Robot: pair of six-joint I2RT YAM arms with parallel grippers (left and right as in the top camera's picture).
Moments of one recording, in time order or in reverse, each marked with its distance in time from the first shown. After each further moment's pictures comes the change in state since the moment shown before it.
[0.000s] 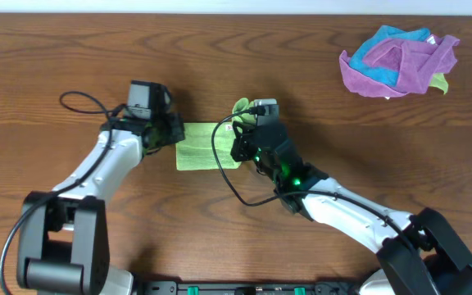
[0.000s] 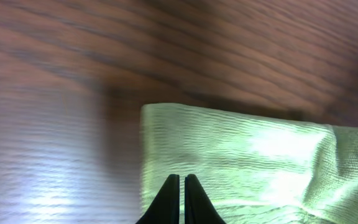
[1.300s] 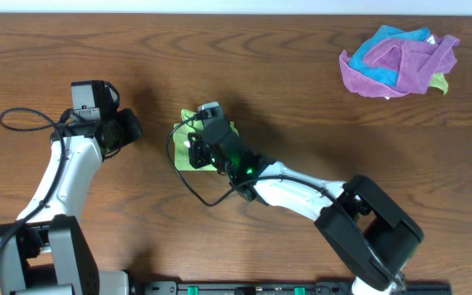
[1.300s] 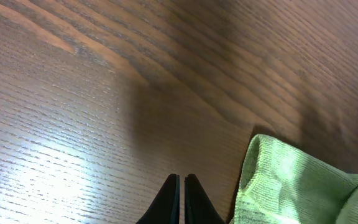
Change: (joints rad) left arm 0.241 -0.094 0.000 -0.093 -0.025 0.011; right arm 0.146 0.309 0.279 -0.088 -0.074 -0.044
